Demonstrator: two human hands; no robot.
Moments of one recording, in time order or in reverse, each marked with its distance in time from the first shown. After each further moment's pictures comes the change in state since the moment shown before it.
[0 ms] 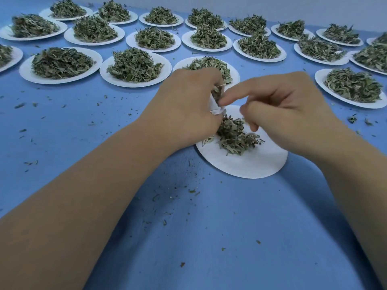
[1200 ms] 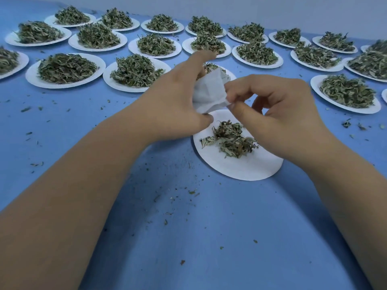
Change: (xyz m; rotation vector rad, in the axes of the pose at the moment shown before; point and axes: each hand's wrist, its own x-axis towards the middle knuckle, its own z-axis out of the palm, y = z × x) left_hand 0.003 -0.012 -0.025 -0.160 -0.151 -0.096; right_hand 0.005 0.011 0.008 -0.073 0.156 -0.178
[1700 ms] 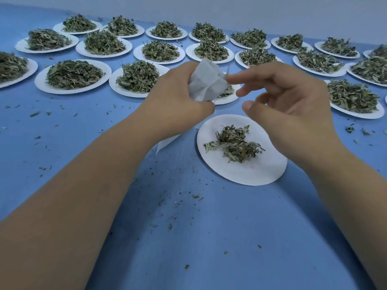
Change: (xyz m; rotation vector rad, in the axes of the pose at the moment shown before) left_hand 0.004 0.000 -0.001 -0.217 0.099 -0.130; right_hand 0.002 0.002 -0.003 0.261 0.057 -0.027
